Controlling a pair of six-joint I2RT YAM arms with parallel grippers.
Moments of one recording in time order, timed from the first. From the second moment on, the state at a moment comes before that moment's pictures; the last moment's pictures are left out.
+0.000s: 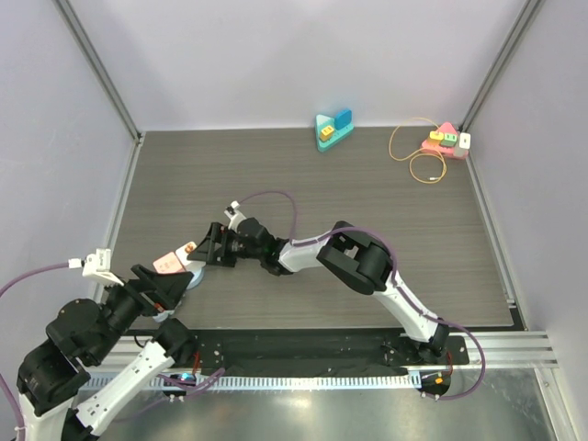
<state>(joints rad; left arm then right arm) -0.71 0.14 1.01 -1.10 -0.30 -0.79 1.05 2.35 1.44 0.68 -0.29 1.15</state>
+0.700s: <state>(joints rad) -0.71 0.16 1.00 -1.10 -0.28 -0.81 1.05 2.39 1.49 0.69 -0.31 1.19</state>
